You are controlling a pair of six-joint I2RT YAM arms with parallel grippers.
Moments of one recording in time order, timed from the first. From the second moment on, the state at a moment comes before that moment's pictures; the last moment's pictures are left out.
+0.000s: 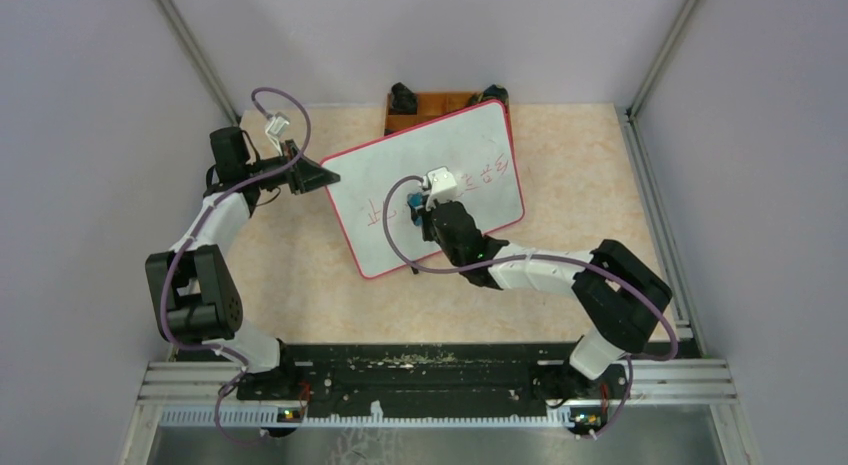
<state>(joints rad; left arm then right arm) 0.13 1.57 1.09 0.04 1.30 -0.09 0.90 1.59 0.84 0.46 0.43 0.19</state>
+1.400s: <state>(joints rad) 0.12 1.57 1.10 -0.01 1.28 -0.08 0.47 1.49 0.78 0.49 0.32 0.17</state>
